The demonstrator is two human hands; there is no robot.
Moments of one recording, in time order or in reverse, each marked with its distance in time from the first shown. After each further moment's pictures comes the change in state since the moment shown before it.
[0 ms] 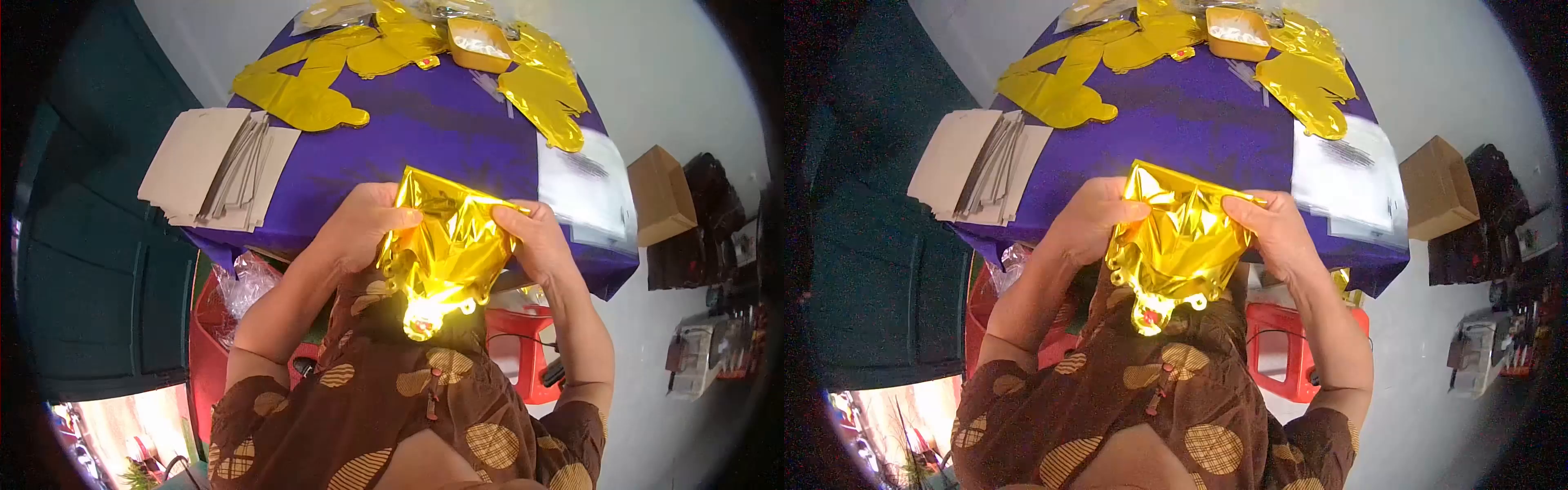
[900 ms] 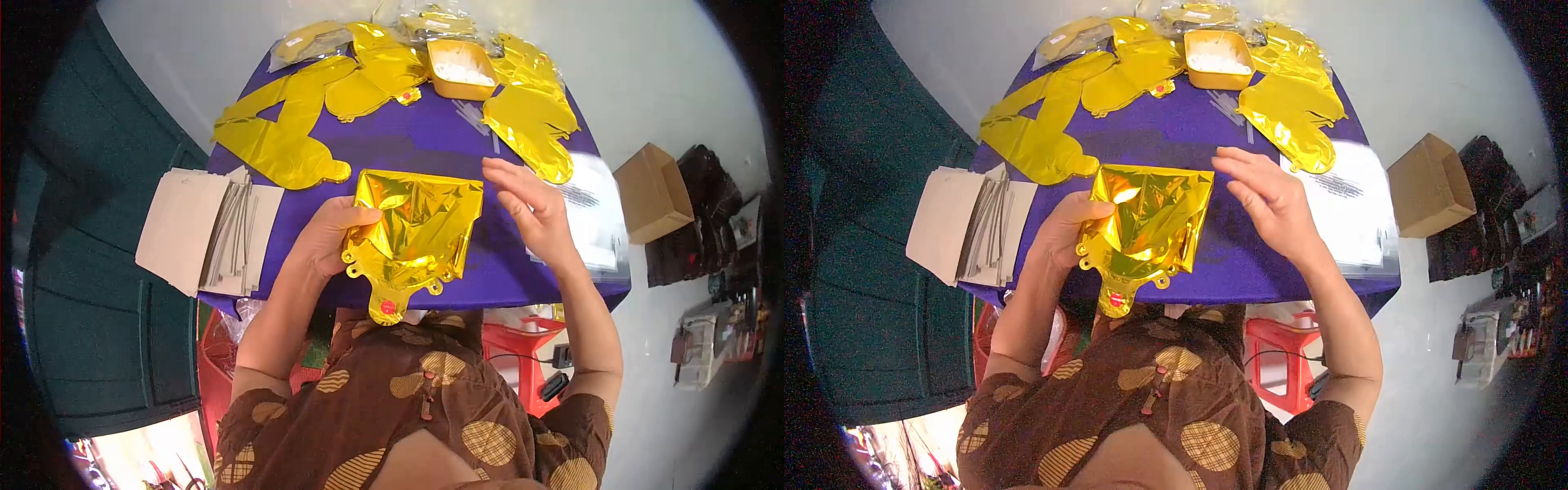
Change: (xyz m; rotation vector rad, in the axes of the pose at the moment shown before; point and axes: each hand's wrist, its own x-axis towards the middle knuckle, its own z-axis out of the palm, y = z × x) left_hand 0.049 0.051 -0.037 -0.257 0.115 -0.032; right_hand 0.069 -0.070 -0.026 -0.921 0.020 -0.821
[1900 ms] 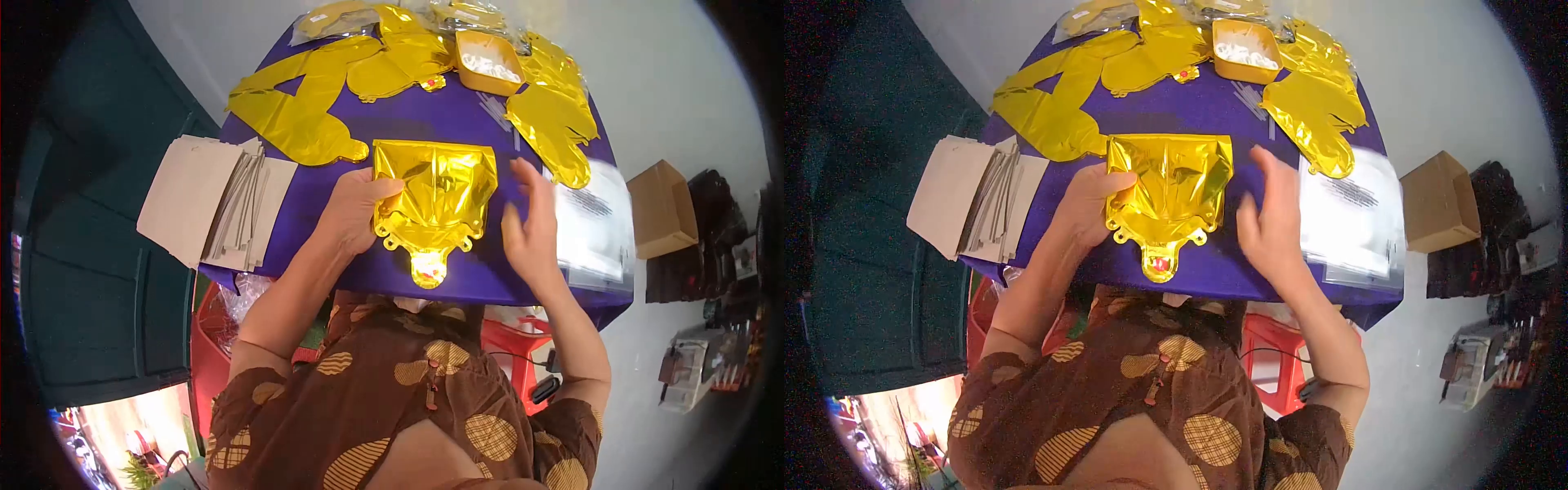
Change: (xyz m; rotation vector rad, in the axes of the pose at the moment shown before) left_hand 0.012 -0.011 0.009 0.020 0.146 0.180; right_hand -0.017 -0.001 0.040 -0.286 0.188 0.064
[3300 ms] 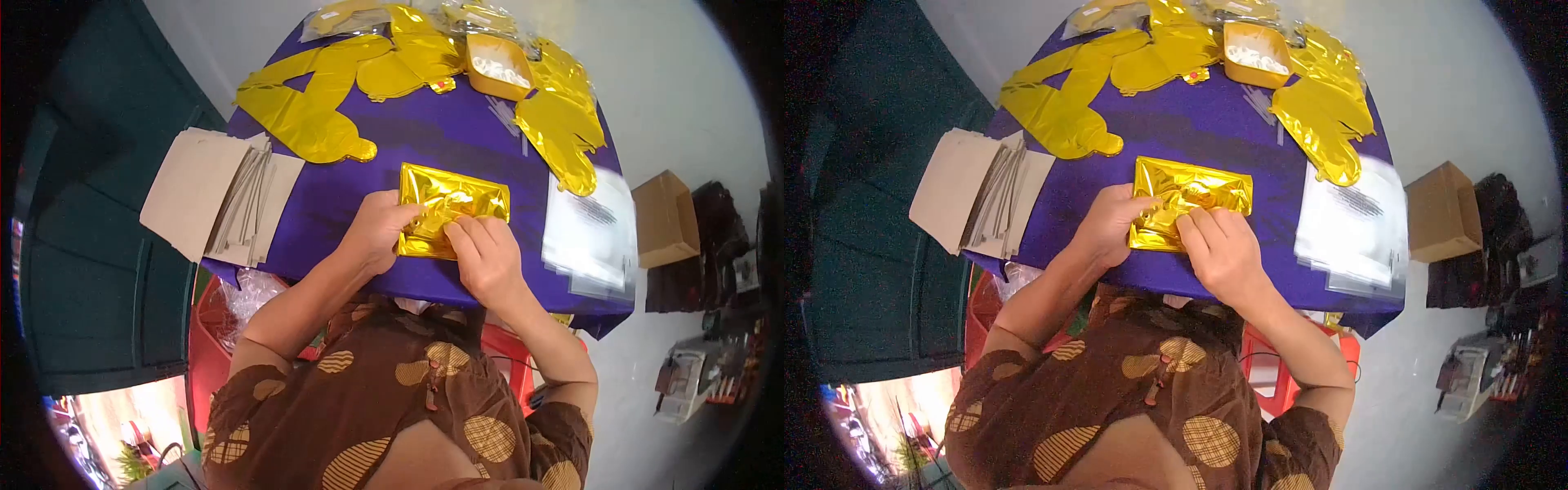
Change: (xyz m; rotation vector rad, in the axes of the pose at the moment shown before) left_hand -0.010 -0.027 0.008 0.028 0.000 -0.058; right_hand -0.023 -0.026 0.037 -0.199 -0.101 -0.537
